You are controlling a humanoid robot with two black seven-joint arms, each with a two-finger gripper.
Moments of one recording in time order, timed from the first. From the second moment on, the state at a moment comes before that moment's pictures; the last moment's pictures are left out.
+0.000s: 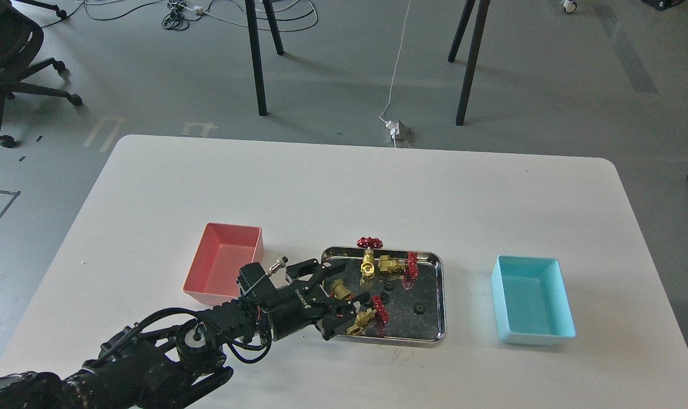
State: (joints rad) left arm -0.46 0.12 -0.32 -0.79 2.18 0.48 -0.37; right arm 1.36 -0.83 0.31 0.99 -0.20 0.13 0.00
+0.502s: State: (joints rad) left arm -0.45 0.15 -0.35 -0.82 2.18 0.48 -0.39; right arm 1.35 -0.82 0.30 0.96 -0.21 0.13 0.00
